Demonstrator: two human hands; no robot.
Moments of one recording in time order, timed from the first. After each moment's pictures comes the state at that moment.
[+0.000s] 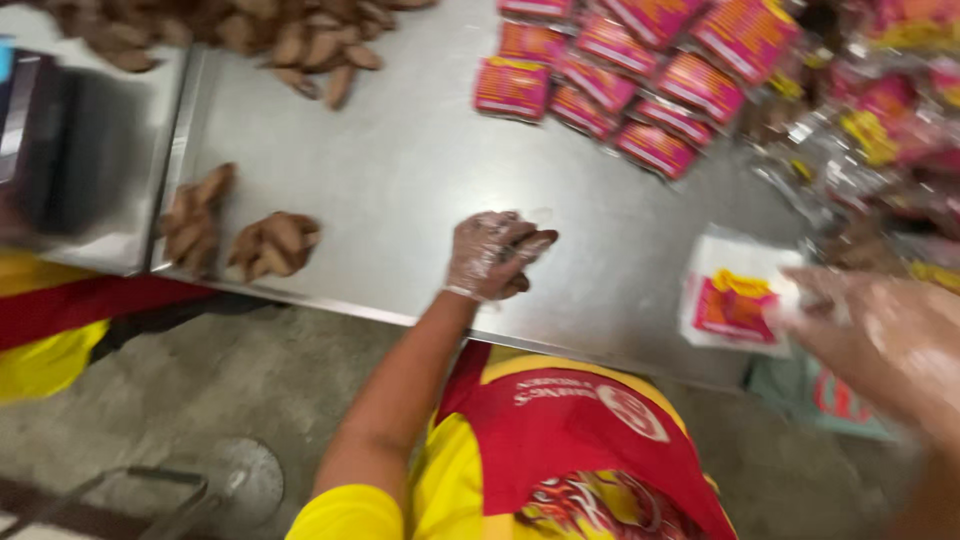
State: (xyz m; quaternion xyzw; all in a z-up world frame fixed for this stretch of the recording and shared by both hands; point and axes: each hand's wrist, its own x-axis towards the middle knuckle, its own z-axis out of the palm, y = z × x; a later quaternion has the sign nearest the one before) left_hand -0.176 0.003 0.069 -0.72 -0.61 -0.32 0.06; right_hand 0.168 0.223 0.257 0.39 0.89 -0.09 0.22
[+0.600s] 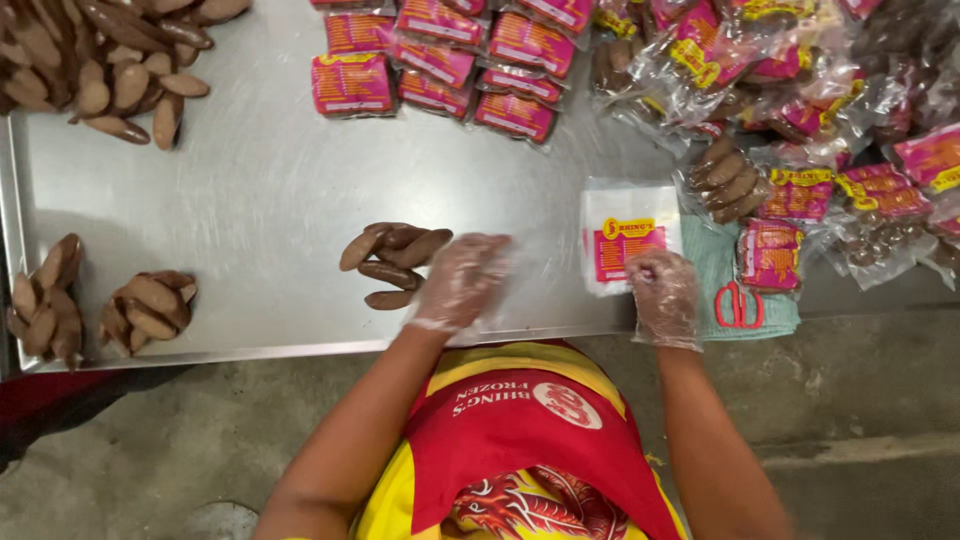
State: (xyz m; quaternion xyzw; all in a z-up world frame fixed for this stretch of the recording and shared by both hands) left_hand -0.065 0.041 0.063 -0.52 -0.65 -0.43 -0.36; right_hand 0.253 0.168 0.037 0.48 0.81 -0.19 -0.27
